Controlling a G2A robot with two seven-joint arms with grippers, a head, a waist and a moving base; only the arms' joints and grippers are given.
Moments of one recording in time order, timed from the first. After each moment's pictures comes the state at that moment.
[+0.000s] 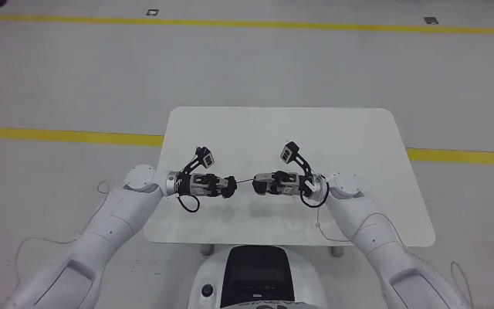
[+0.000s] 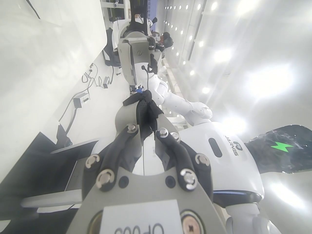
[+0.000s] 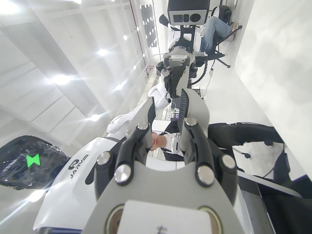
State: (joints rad) left arm 0.97 -1.05 -0.80 -1.01 -0.86 -0.34 -1.39; right arm -1.11 -1.32 1.07 -0.99 0.58 -0.27 1.31
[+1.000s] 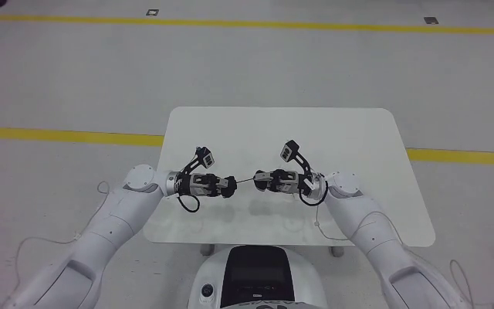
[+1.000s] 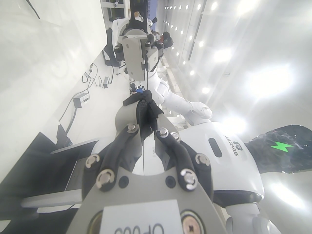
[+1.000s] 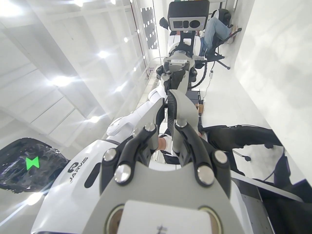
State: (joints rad) left arm 0.97 -1.05 -0.80 -1.01 -0.86 -0.34 -1.39; right arm -1.09 -1.31 1.05 -0.97 0.61 -0.28 1.28
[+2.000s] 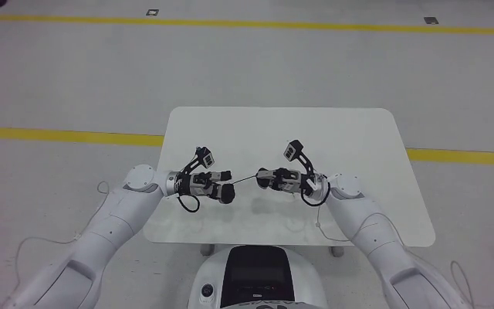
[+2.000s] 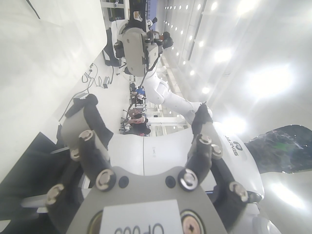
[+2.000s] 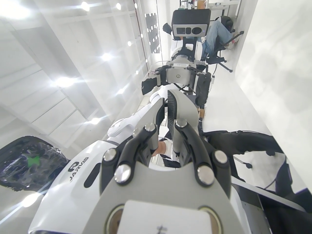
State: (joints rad) left arm 0.97 -1.05 -0.80 -1.01 -0.86 -0.34 -1.39; right arm -1.10 -1.31 1.06 -0.97 0.65 -0.32 1.26
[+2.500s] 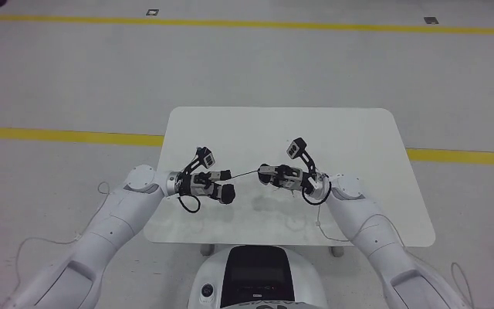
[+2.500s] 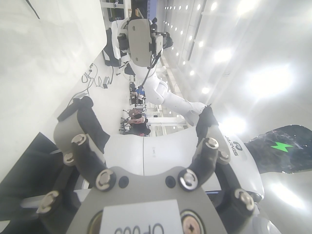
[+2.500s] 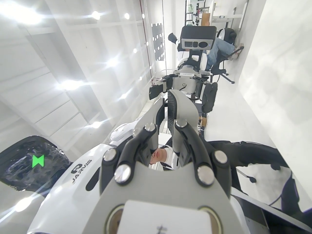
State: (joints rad) left arm 0.98 -1.05 -0.80 -1.03 -0.87 -0.34 -1.38; right arm -1.12 -1.31 1.06 -1.00 0.65 -0.32 1.20
